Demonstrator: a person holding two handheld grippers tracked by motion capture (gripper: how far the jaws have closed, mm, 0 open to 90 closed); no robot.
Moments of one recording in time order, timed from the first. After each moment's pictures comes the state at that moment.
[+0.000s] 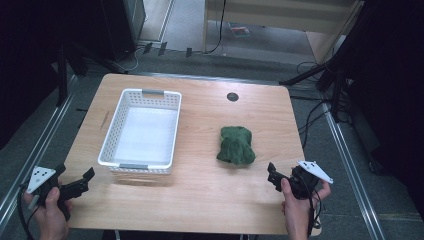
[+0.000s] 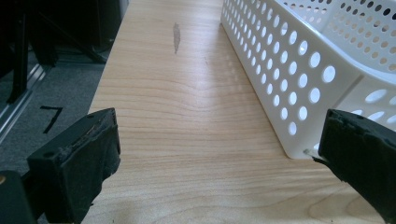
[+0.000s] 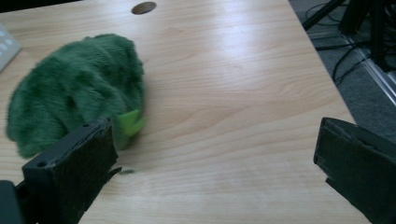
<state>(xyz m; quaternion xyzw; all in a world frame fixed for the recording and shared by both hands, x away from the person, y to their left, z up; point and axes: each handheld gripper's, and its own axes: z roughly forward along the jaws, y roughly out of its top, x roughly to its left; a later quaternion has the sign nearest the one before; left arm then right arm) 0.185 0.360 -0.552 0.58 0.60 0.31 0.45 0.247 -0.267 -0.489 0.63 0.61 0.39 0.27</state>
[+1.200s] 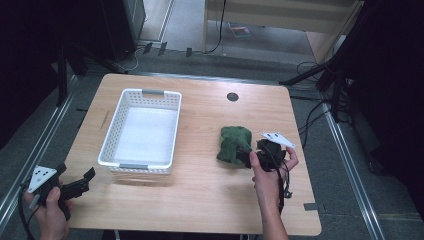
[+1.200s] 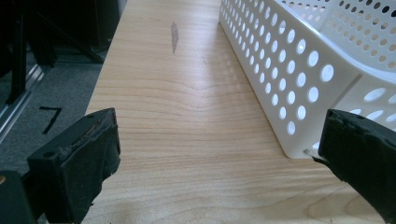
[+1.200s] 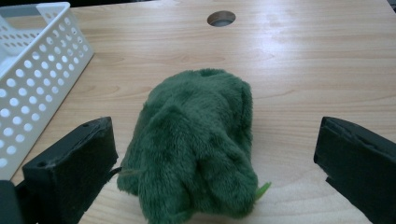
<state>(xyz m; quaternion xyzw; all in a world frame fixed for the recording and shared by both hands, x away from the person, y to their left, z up) 0.186 0.359 -0.552 0.59 0.60 0.31 0.44 0.301 -0.183 -0.460 0.59 0.66 0.40 0.24</state>
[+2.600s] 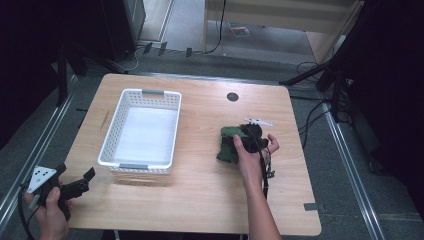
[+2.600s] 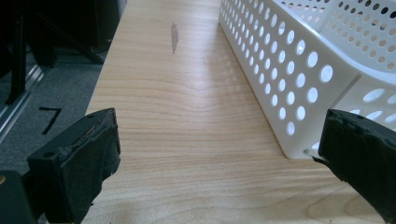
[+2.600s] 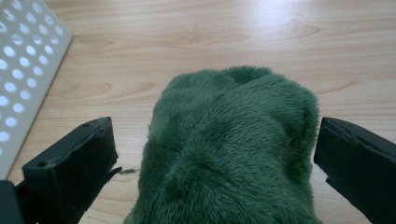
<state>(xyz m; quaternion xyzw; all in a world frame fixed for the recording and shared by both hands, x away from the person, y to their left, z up) 0.186 0.360 -0.552 0.59 0.60 0.31 0.45 0.361 -0.146 -0.481 0.64 0.67 0.34 0.18</state>
